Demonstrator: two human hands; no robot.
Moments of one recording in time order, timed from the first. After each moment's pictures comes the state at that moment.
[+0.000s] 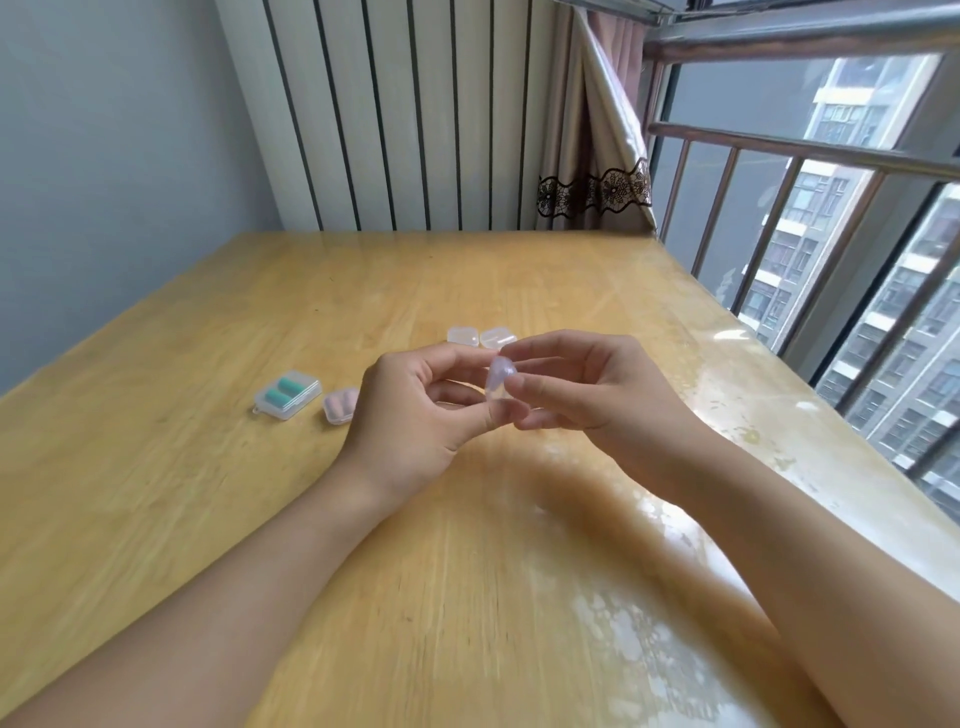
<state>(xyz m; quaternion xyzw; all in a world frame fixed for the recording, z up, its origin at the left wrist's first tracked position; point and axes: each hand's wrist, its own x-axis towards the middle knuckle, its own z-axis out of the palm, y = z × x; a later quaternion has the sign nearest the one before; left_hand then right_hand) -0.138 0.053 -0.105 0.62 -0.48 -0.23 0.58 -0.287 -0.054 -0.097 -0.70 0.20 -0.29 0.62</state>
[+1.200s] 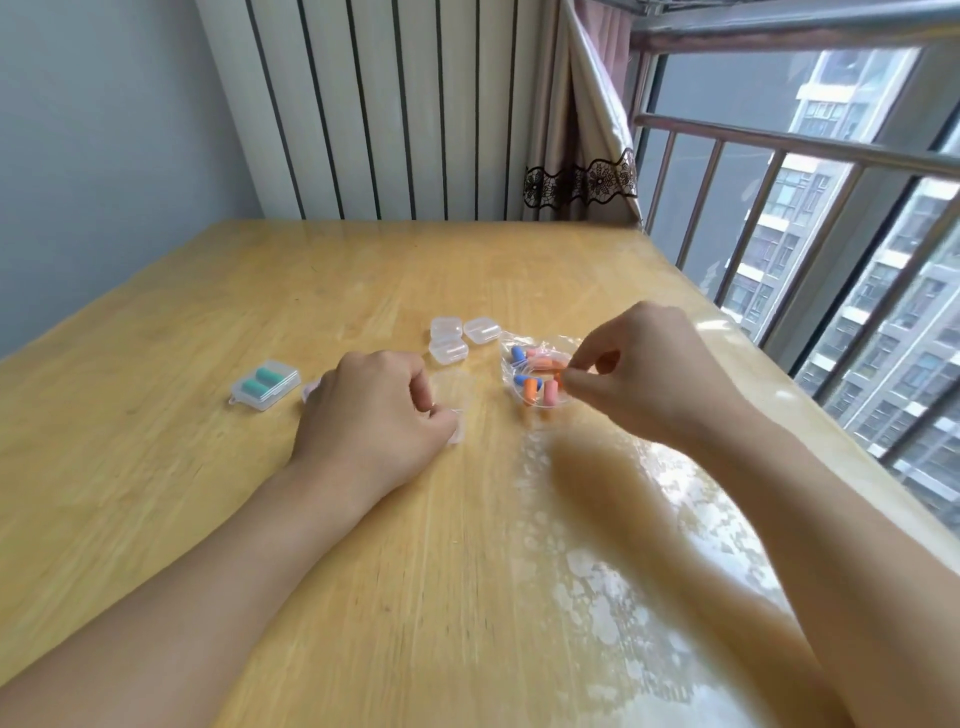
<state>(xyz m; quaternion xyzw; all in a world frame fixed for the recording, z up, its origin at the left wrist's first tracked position) -0.131 0.056 -0.107 0.83 -0.46 0.02 0.31 -0.309 -0.083 -0.087 -0.89 0.37 -0.26 0.12</state>
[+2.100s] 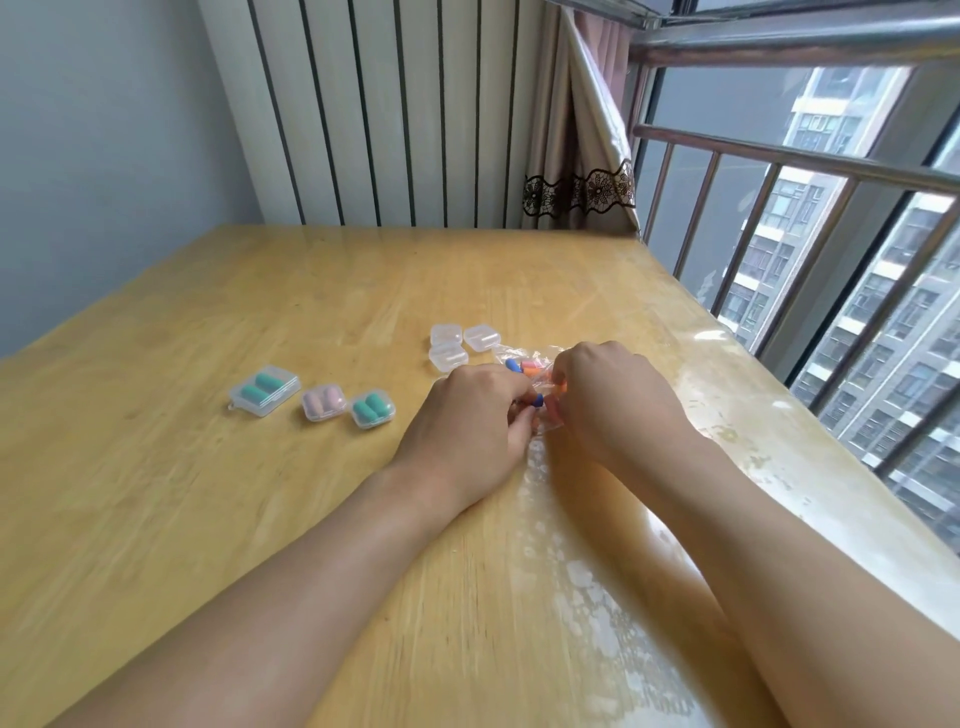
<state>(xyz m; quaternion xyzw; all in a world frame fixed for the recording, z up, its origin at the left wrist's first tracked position) -0.158 0.008 -0.133 0.70 -0.63 0.02 0.34 -0.280 -0.078 -0.104 -0.89 0.44 -0.11 -0.01</state>
